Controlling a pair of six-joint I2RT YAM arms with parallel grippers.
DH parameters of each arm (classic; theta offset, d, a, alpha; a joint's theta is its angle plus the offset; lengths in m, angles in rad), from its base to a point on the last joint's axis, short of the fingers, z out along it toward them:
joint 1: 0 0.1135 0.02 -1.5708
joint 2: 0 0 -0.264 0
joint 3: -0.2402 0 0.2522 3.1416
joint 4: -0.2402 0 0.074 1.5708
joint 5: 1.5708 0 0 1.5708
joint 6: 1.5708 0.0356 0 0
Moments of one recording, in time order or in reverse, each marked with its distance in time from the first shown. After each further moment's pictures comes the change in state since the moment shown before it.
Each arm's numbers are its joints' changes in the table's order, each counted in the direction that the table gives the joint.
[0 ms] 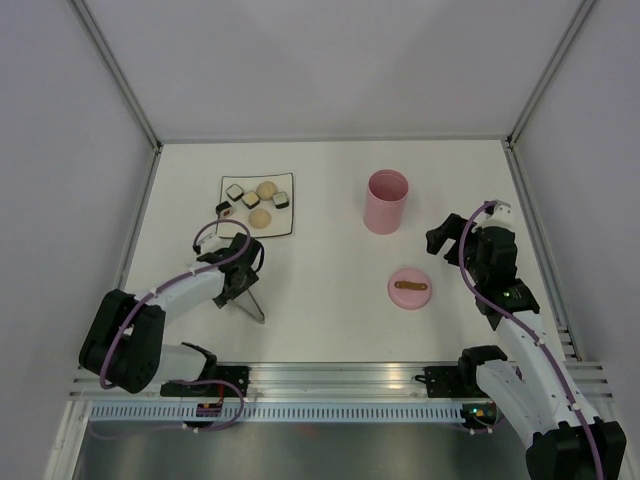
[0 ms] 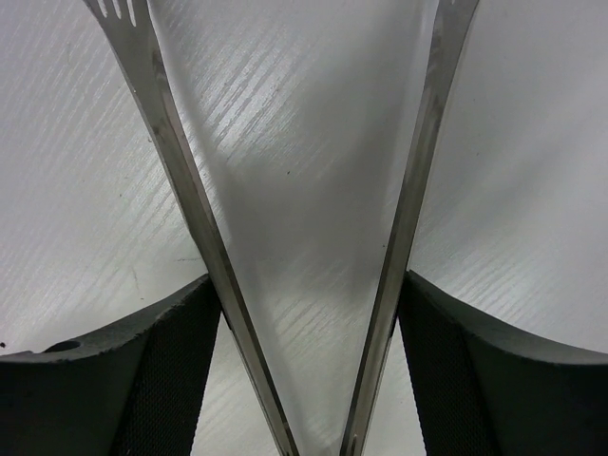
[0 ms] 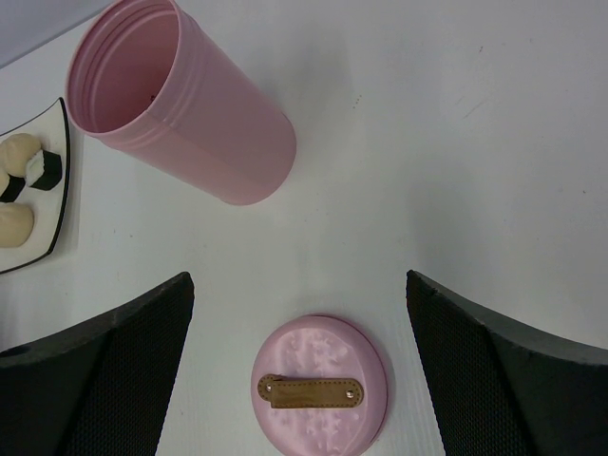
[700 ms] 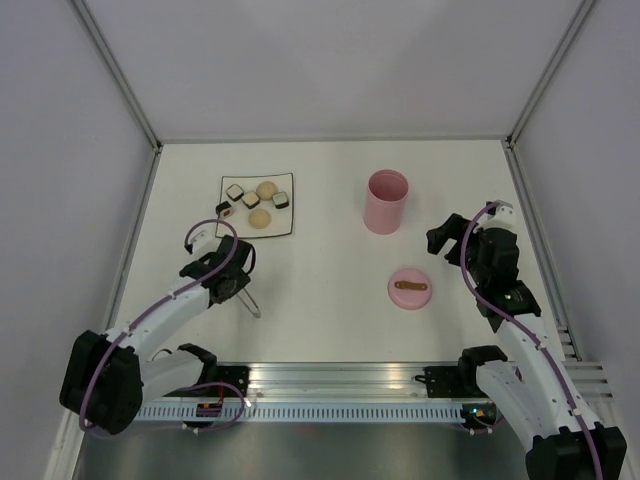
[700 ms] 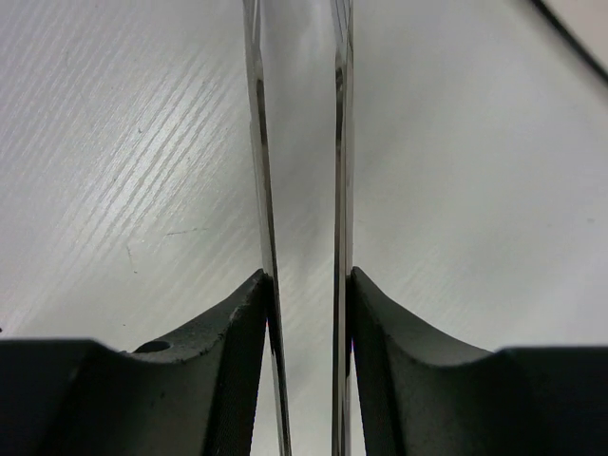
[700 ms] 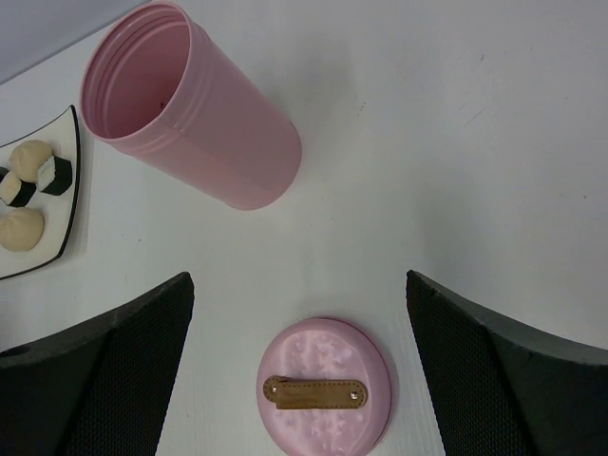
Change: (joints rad) left arm -0.006 -0.200 0.025 -0.032 0.032 0.013; right arm 0.000 -0.024 0.000 -0.001 0.000 0.005
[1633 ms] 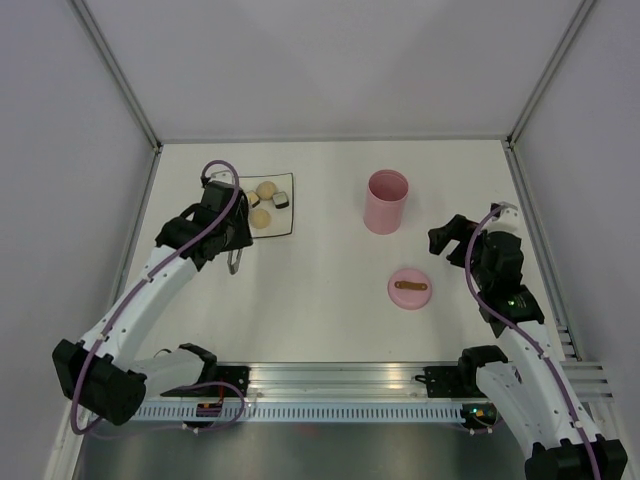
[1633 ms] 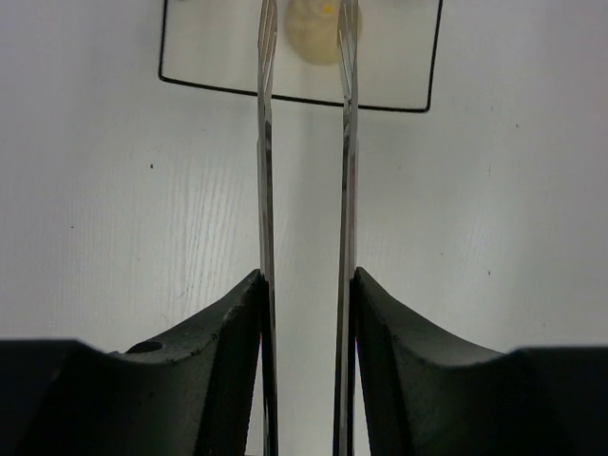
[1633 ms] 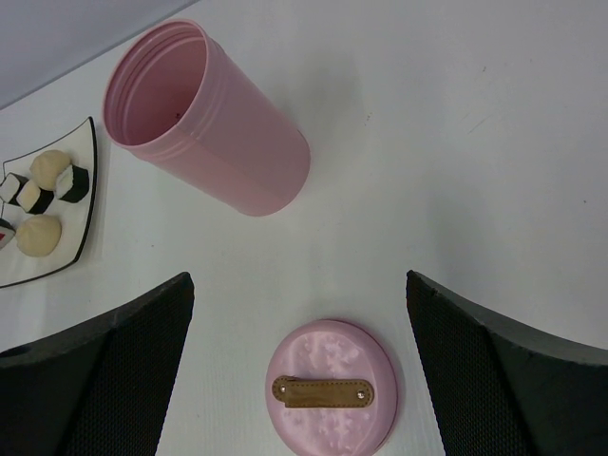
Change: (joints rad) left arm 0.000 -0.005 -0.528 -0.234 0.126 0.517; right arm 0.000 -0.043 0.000 -0.015 0.000 0.014
